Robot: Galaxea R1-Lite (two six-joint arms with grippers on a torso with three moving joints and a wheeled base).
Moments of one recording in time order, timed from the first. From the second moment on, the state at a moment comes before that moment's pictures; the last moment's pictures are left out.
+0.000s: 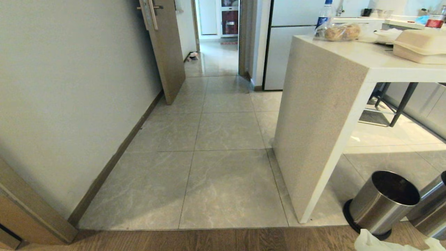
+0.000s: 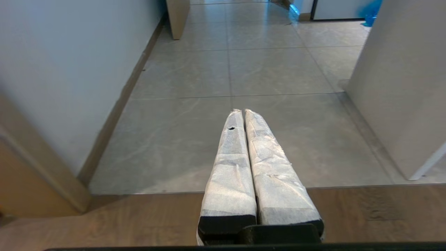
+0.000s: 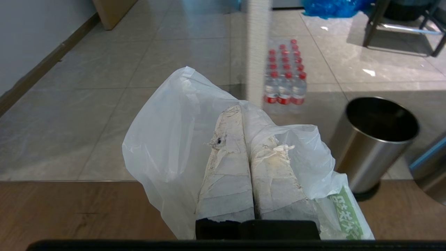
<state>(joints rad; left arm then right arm) 0.00 0.00 0.00 -0.01 0.00 -0.01 0.01 0.00 0.00 -0.01 0.00 0.00</state>
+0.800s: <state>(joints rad) 0.00 0.00 0.00 -0.01 0.00 -0.01 0.01 0.00 0.00 -0.01 0.00 0.00</state>
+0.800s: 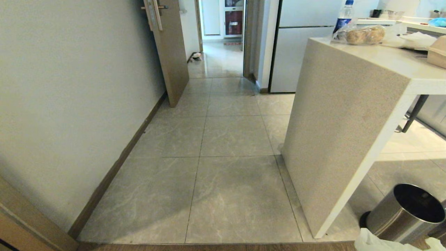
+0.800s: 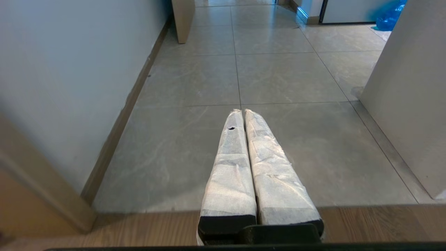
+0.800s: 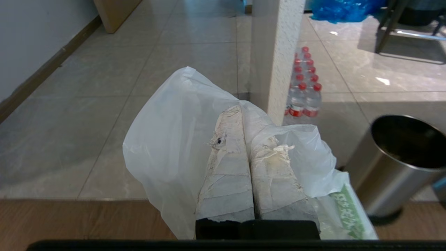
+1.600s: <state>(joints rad) 0.00 0.00 0.00 -0.01 0.00 -0.01 0.01 0.00 0.00 -0.01 0.00 0.00</state>
